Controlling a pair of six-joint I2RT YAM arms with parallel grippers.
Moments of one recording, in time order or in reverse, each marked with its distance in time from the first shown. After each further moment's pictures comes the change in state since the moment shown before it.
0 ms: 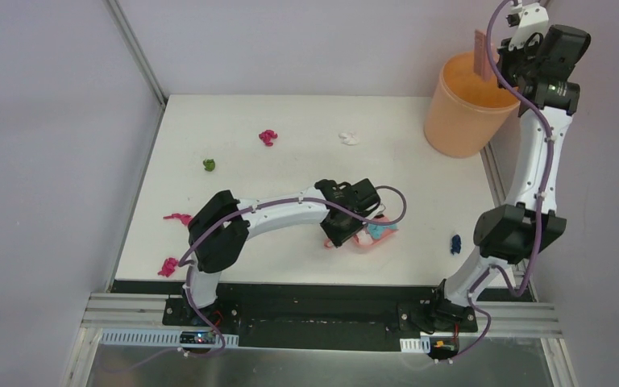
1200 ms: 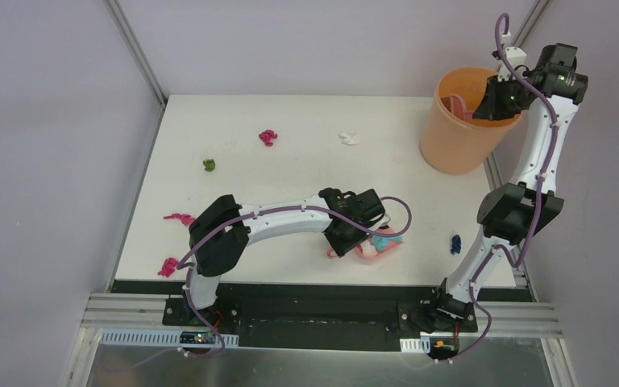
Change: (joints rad) left arm -0.066 -0.013 -0.018 0.002 0.035 -0.022; right arm -0.093 0.280 0.262 -0.559 -0.235 -0.072
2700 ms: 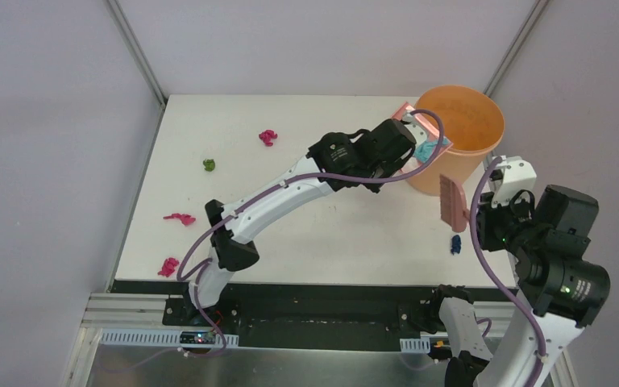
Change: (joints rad) left arm 0.003 0.134 0.957 -0.348 -0.363 0.032; right arm 0.075 -1.198 -0.667 -0.277 0.208 0.089
